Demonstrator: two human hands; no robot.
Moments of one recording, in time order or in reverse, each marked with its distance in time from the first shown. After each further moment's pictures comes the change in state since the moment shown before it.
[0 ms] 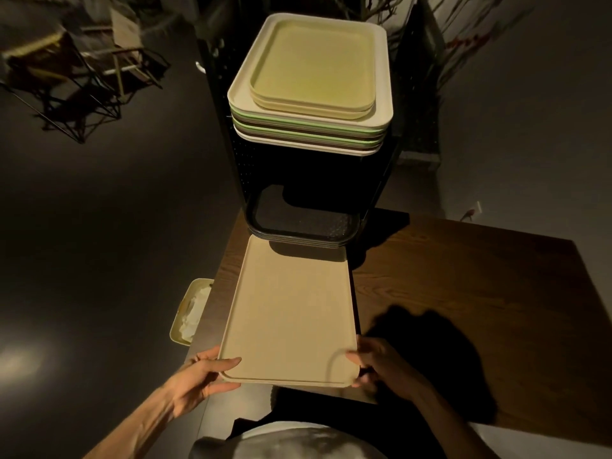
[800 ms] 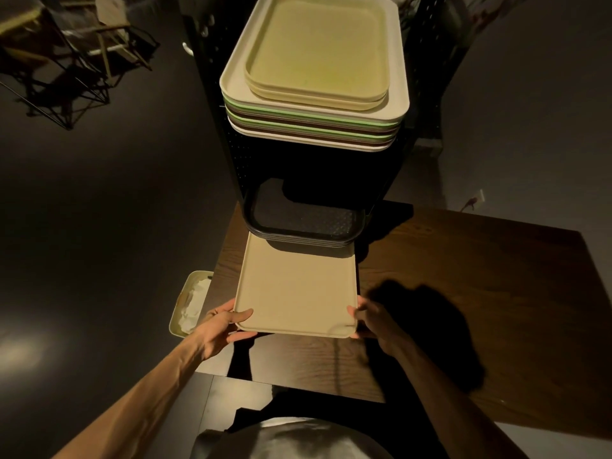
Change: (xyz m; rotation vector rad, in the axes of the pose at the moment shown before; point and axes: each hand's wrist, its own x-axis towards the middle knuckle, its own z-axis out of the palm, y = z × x) left_hand 0.074 0.063 0.019 -0.021 0.050 0.106; right_hand 0.073 -0.043 -0.001 0.004 0.169 0.008
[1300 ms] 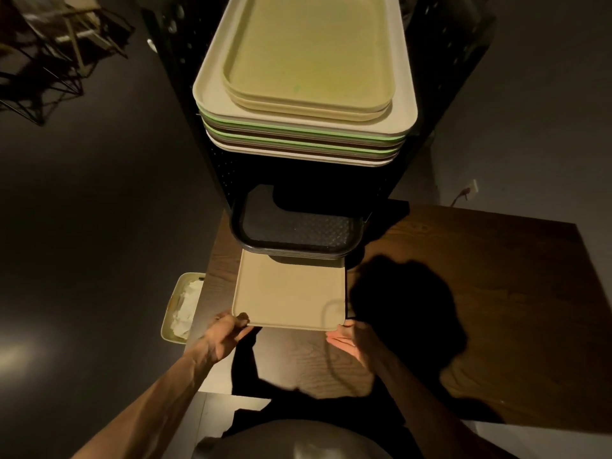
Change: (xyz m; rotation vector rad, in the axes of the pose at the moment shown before) left_hand 0.050 0.006 0.019 -0.063 0.206 -0.061; right_hand 0.043 0.033 0.024 0.369 0.016 0.203
